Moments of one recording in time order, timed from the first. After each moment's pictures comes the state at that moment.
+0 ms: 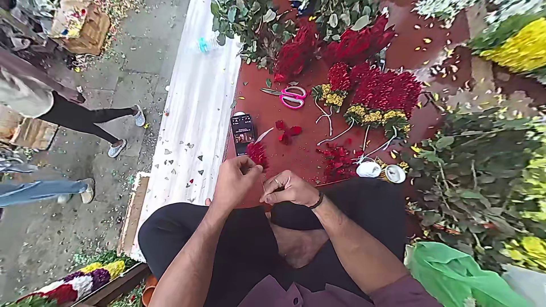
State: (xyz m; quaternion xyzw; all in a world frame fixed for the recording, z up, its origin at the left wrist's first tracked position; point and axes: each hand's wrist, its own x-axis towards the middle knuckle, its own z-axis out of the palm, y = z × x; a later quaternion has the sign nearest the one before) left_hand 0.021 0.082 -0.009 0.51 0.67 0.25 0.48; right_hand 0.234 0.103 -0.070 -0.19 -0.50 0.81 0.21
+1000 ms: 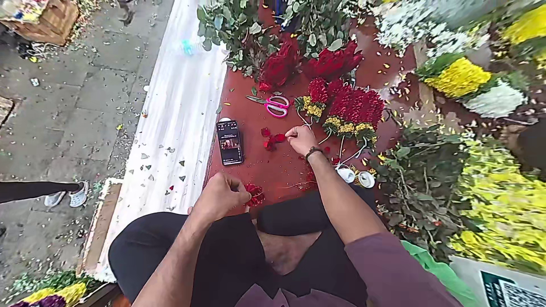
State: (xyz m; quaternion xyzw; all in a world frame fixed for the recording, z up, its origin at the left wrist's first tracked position) left_hand 0.011 0.082 -0.002 0.48 0.64 0.10 0.60; right_hand 0.302 0.255 -0.152 -0.67 -0.65 0.36 0.01
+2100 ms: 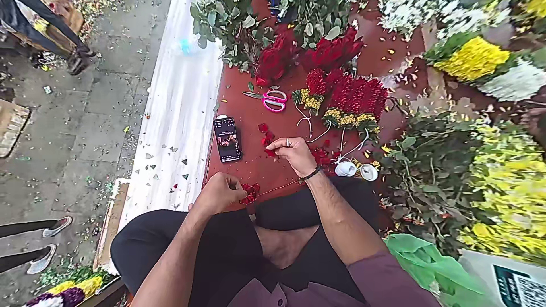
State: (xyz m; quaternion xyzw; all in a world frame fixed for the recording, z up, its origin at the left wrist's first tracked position) left_hand 0.016 0.080 -0.022 0.49 0.64 0.03 0.59; right_hand 0.277 0.177 -0.100 -0.50 -0.47 0.66 0.30
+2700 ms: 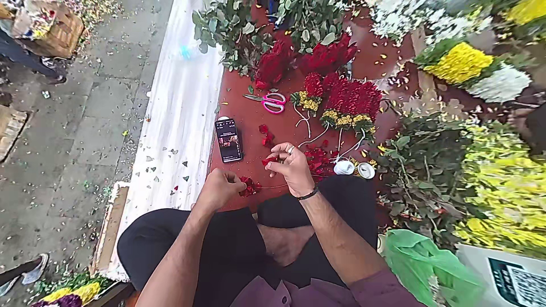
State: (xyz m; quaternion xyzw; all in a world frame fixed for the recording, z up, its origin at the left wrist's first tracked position) left_hand 0.013 0.078 -0.023 0.46 0.68 0.08 0.56; right_hand 0.248 0.116 -0.047 -0.52 -0.41 0.65 0.37
